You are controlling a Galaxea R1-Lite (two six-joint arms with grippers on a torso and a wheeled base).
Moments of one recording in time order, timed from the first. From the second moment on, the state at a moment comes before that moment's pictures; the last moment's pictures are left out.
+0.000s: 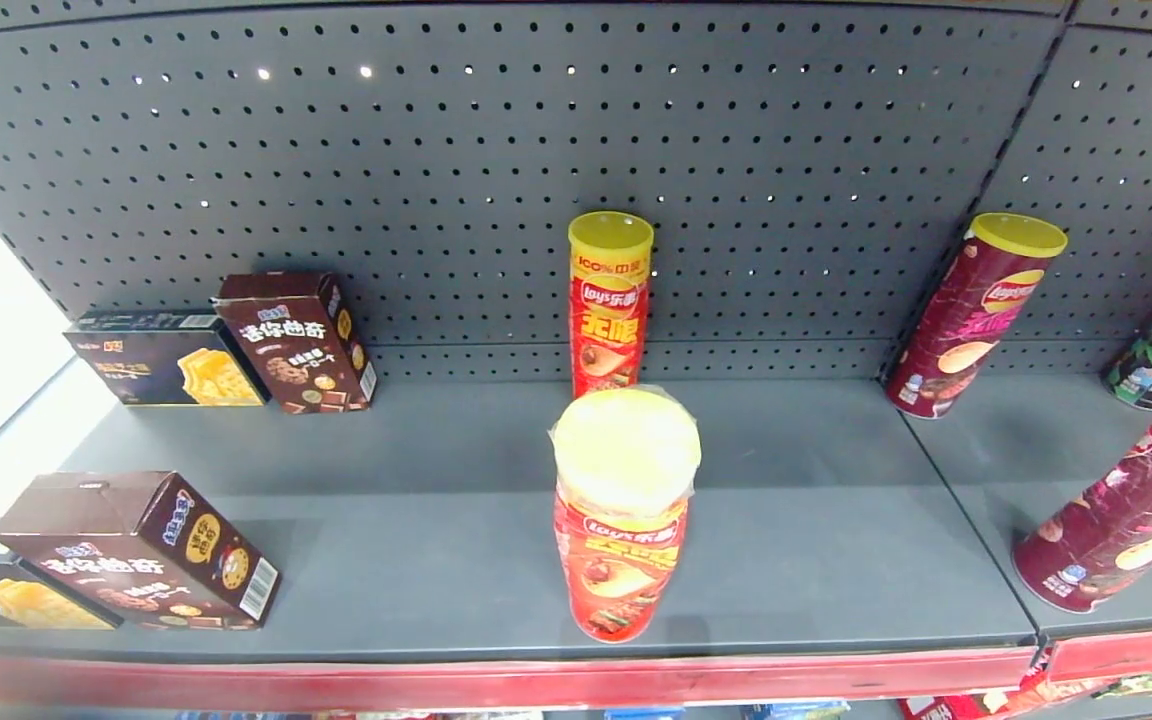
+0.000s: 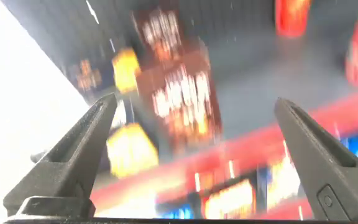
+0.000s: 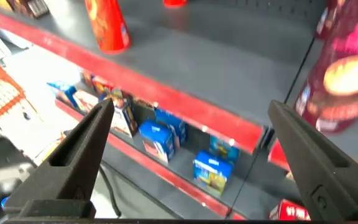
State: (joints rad) left arm -0.46 0.15 -0.30 0.06 0.26 0.33; right arm 0.83 0.15 -0.09 -0.05 -0.22 -0.06
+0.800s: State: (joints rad) left arm -0.36 0.02 -0.09 0.12 0.16 0.31; right arm 0.39 0.18 -0.01 -0.04 -0.23 -0.04
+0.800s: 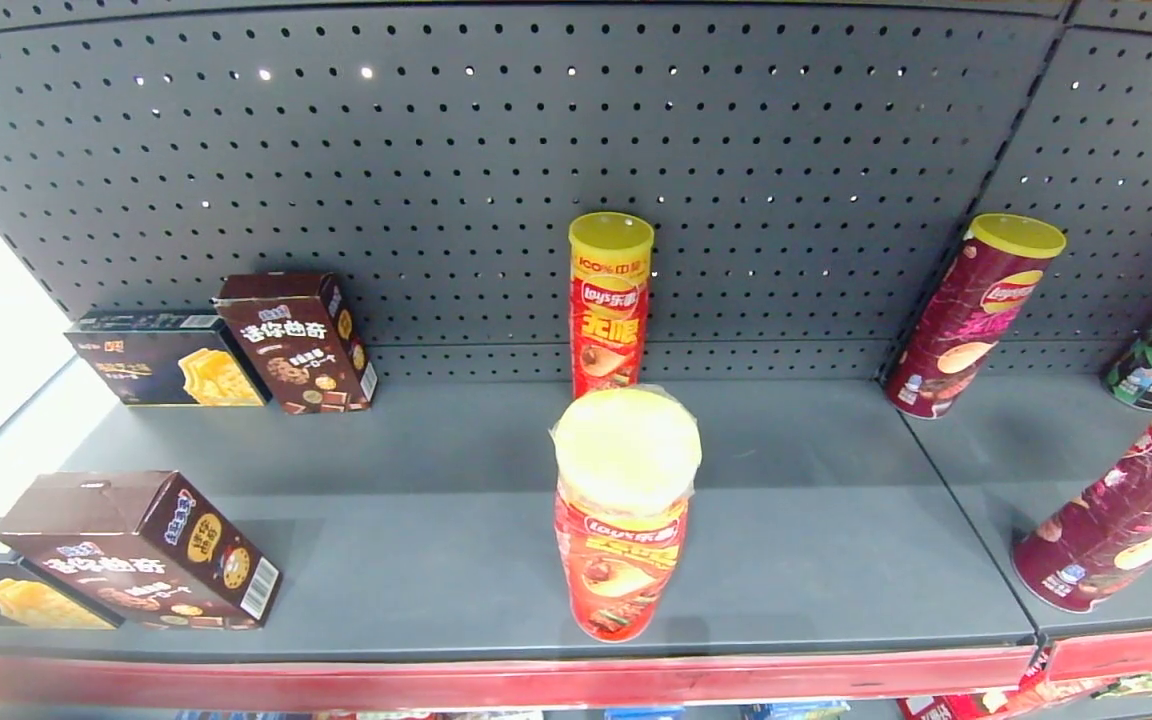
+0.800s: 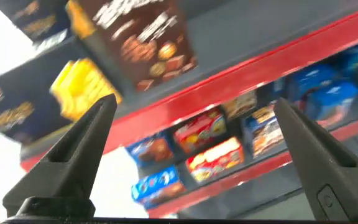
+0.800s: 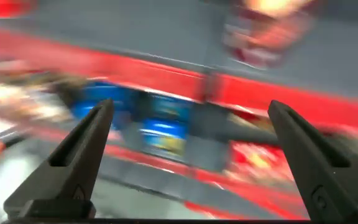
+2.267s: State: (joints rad) left arm -0.06 0.08 -0.04 0.02 -0.05 0.12; right arm 0.00 0.00 0.00 0.00 0.01 0.00
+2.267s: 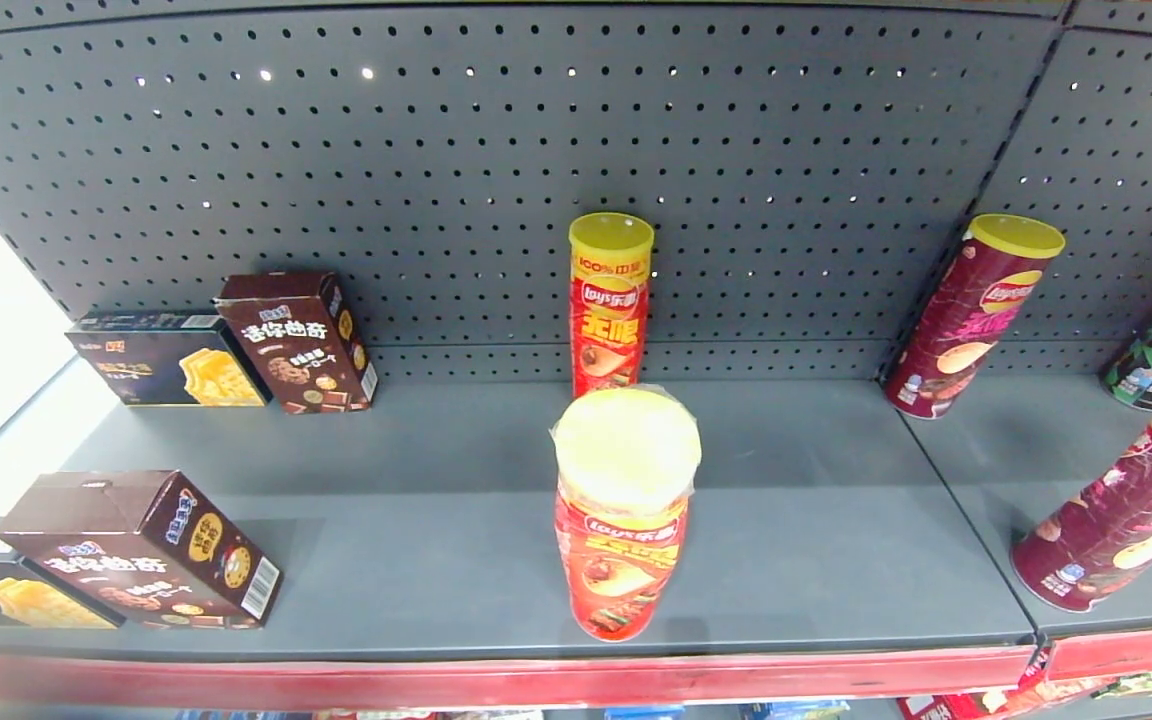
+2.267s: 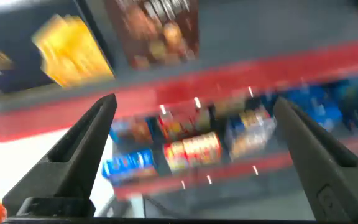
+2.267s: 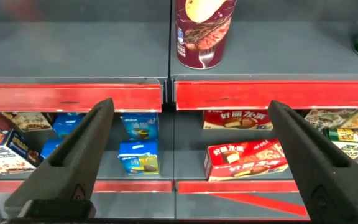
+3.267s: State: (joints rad) left arm 0.00 0.00 0.00 0.00 -0.04 0.05; right arm 0.00 0.00 0.00 0.00 0.01 0.00
